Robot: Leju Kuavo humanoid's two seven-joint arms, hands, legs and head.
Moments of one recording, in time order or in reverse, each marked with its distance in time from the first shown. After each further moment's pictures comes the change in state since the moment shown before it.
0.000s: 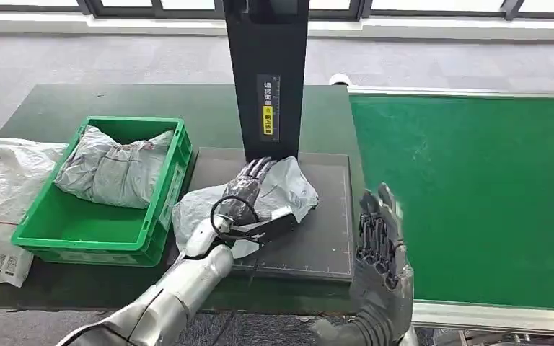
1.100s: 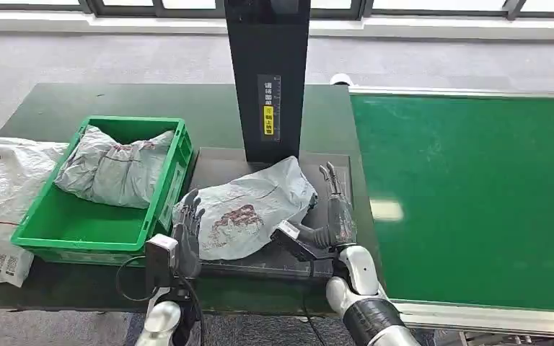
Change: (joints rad) left arm 0.581 0.026 0.212 -0.715 0.941 -0.321 -0.277; right arm -0.503 0.113 -0.202 1.175 0.532 -0.246 0.438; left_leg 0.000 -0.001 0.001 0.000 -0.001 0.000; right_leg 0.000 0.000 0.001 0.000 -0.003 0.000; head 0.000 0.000
